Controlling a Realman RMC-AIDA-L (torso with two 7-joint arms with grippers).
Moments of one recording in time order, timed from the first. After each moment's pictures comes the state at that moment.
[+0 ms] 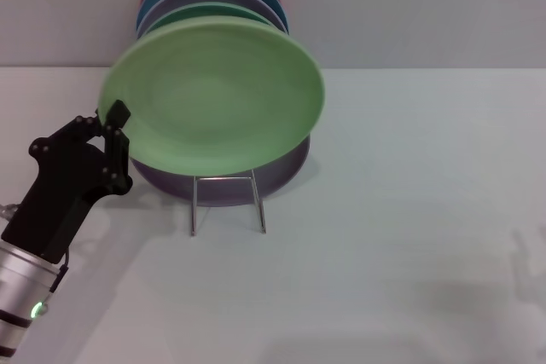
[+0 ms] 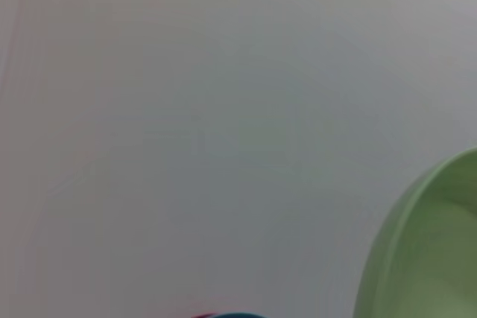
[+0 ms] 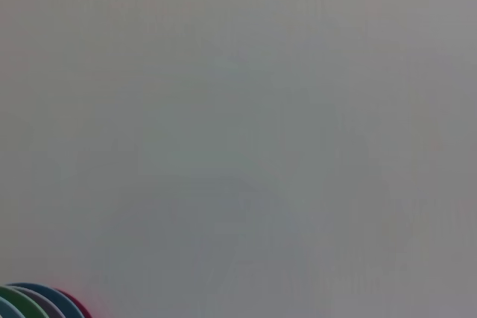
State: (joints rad) left arm -0.26 -2.06 -0.91 -0.41 2.72 1.39 -0.22; right arm 0.05 2.08 -2.83 -0.27 1.18 -1.71 -0.01
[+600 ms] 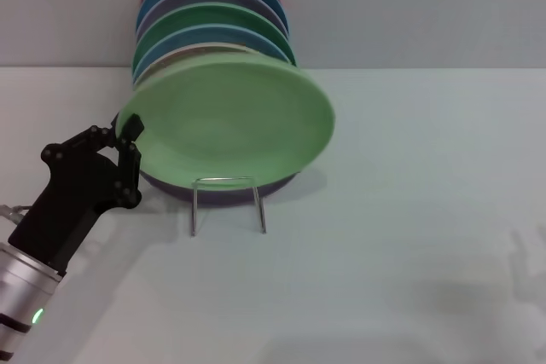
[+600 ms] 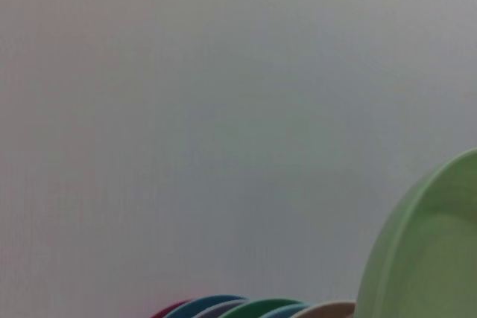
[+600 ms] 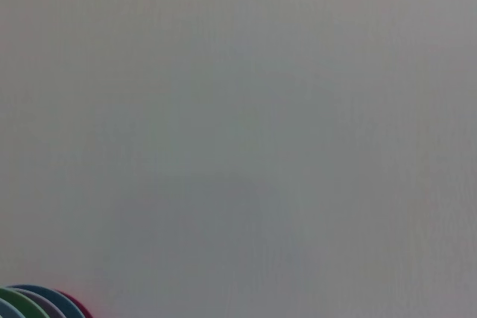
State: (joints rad) left arm -0.32 -2.06 -0.90 -0.28 2.76 1.44 -0.17; right arm 0.05 2.09 -2.83 -0.28 1.18 -1.71 -0.01
